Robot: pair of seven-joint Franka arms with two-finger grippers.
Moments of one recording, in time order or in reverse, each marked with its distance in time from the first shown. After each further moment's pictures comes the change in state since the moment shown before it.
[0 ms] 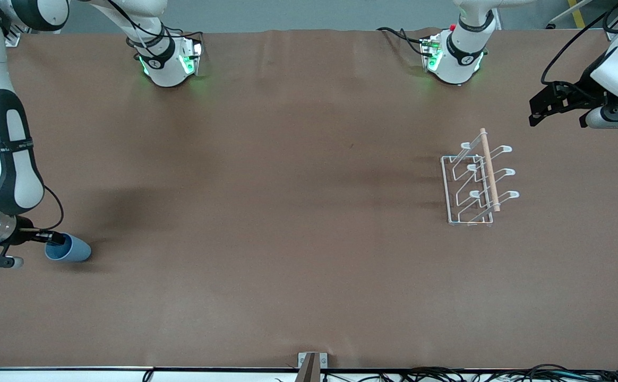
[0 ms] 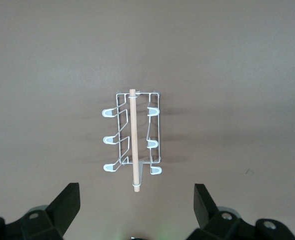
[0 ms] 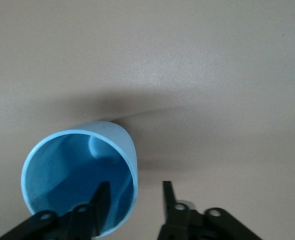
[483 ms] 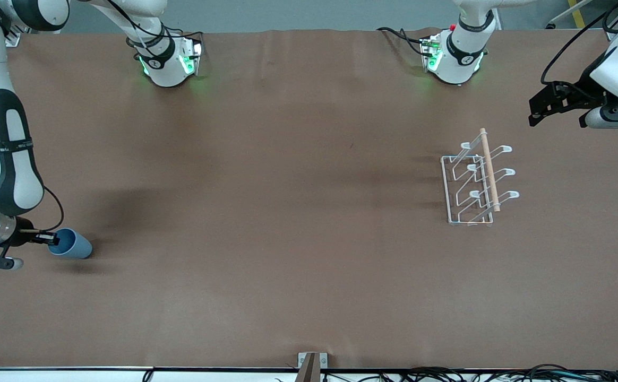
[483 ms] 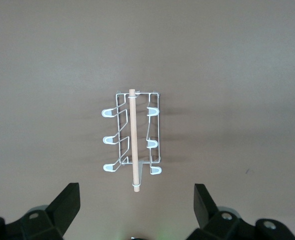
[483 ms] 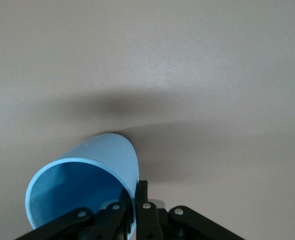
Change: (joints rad) left arm 0.000 0.000 -0.002 0.000 0.000 0.000 0.000; right arm 0.004 -0.001 0.009 0.013 0.006 -0.020 0.001
